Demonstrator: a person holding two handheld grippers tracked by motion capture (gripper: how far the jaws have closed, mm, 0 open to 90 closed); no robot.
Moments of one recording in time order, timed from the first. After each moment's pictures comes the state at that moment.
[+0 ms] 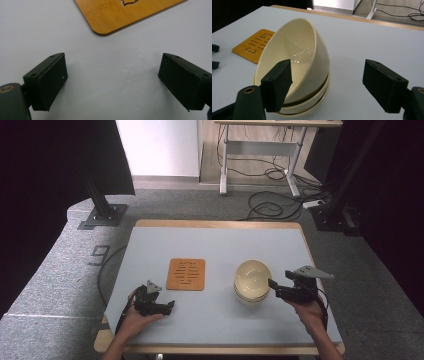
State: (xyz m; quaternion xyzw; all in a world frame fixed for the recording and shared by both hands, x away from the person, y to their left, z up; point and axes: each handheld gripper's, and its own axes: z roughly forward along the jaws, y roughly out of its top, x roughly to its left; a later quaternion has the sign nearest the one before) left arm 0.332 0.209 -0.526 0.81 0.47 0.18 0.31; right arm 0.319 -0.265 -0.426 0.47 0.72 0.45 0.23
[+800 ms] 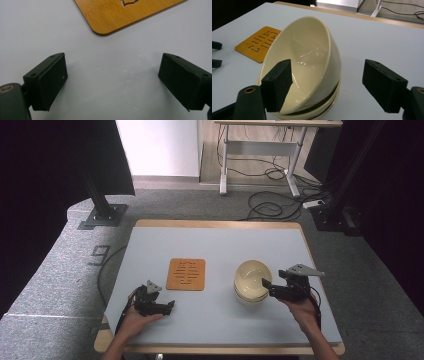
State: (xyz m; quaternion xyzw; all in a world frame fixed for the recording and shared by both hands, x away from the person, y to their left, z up) left arm 0.332 0.209 -0.526 0.81 0.47 0.18 0.31; right arm 0.327 -0.248 -0.429 0.46 0.74 0.45 0.22
